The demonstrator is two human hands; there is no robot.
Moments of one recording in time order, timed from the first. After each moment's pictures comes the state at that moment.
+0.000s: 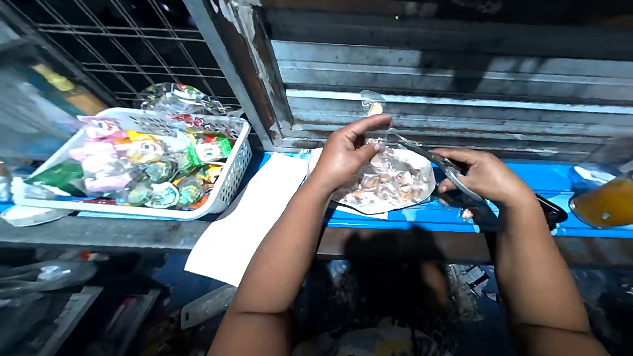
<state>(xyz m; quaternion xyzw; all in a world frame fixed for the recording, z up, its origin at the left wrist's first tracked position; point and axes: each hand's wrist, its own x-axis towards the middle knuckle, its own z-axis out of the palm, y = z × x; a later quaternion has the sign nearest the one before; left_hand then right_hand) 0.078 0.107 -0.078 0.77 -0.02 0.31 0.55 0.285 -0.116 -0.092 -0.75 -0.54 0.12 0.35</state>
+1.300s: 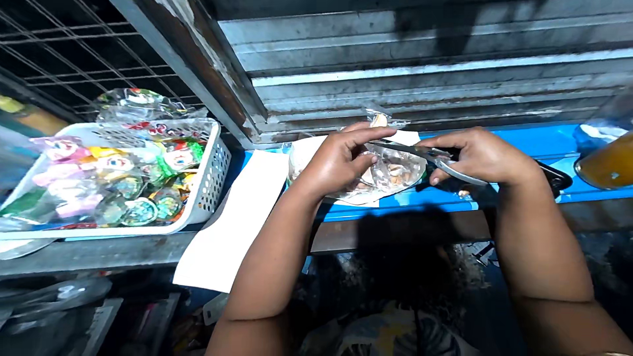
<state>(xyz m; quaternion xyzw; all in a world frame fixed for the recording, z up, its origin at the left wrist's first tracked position) 0.078 0.094 -0.083 0.87 -0.05 0.21 0.44 0.281 -0.121 -0.092 -0.72 -0.60 0.11 0.32</state>
